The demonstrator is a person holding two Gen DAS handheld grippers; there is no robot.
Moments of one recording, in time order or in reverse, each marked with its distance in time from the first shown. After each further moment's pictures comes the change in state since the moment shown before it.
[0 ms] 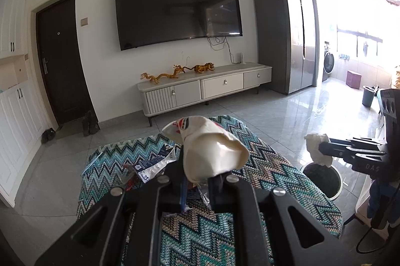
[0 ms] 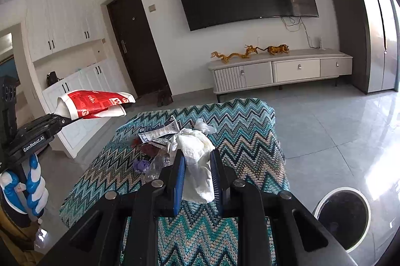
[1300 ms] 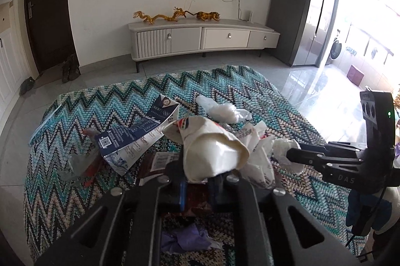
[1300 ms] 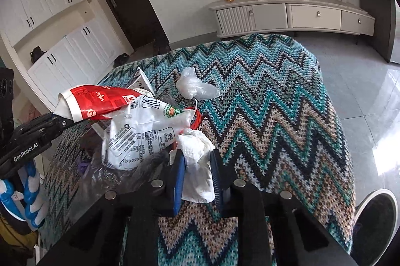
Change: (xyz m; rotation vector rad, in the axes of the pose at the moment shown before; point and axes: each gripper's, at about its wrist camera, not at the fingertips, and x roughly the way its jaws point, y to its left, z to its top) left arm 0.200 0.074 -0.049 -0.156 0.288 -0.096; right arm 0.223 -0.034 -0.008 0.041 0.331 0.044
